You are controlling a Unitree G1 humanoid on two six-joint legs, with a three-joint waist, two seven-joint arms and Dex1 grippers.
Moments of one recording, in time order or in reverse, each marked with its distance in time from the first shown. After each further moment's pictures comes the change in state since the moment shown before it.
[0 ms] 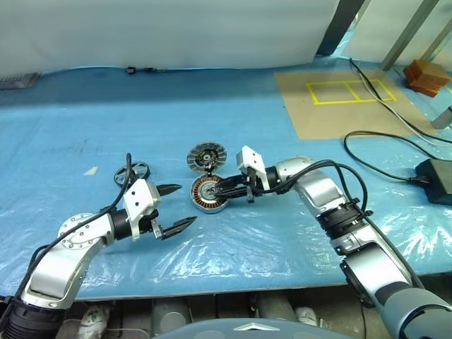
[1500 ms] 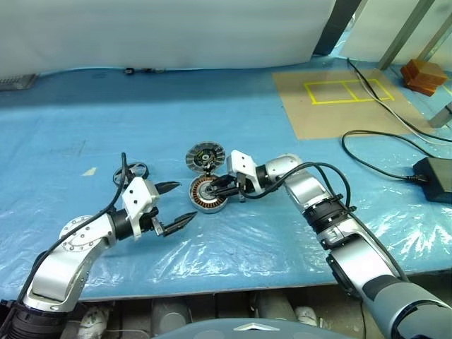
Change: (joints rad) left arm 0.011 -0.034 0.017 -0.013 -0.024 0.018 0.049; right arm -0.045 0.060 -0.001 0.123 -0.140 -0.186 0.006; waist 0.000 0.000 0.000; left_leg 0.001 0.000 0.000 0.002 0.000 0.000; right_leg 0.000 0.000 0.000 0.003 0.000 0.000
